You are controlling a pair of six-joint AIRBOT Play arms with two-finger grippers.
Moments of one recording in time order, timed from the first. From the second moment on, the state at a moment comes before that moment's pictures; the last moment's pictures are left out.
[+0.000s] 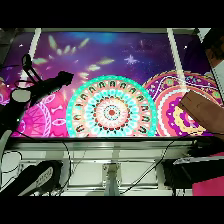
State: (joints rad) left arm -0.04 -1.02 0.83 0.65 -0.48 -1.20; right arm -1.07 -1.77 1.96 -1.52 1.78 1.75
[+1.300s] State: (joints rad) left arm 0.29 -1.02 1.54 0.73 -1.29 -1.40; right arm -0.34 -1.70 2.09 0.06 1.50 1.60
